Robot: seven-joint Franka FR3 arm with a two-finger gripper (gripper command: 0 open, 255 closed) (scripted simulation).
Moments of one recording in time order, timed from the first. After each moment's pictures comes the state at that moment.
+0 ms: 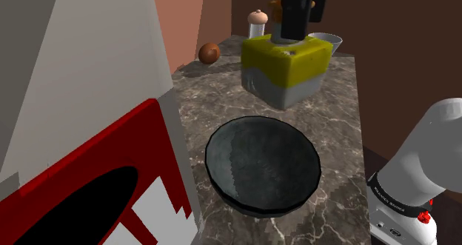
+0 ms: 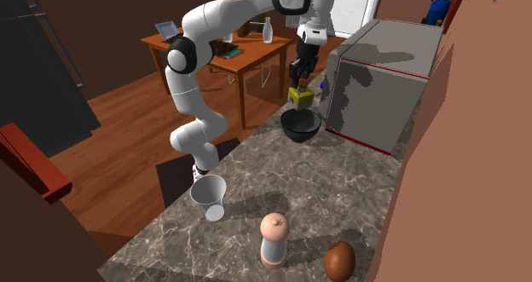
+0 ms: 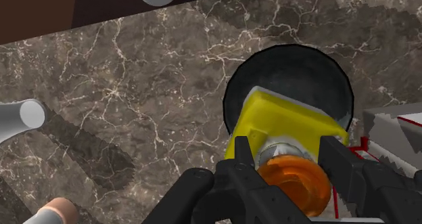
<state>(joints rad) 0.18 -0.31 0.67 -1.50 0.17 1.15 0.58</state>
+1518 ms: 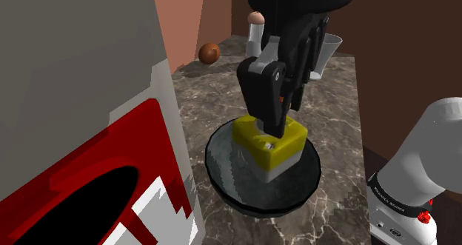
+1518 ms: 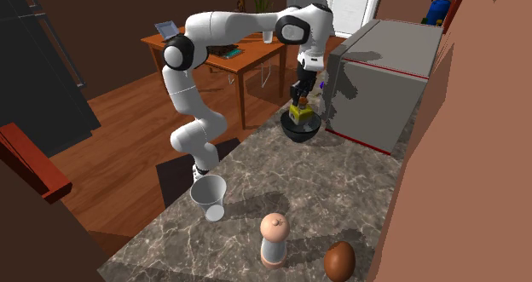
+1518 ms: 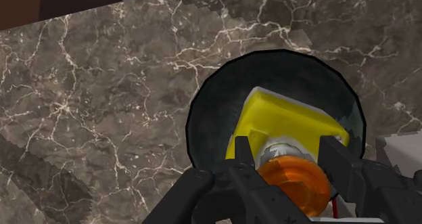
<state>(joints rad) 0.23 -0.42 0.70 -1.83 0.23 1.39 0.59</state>
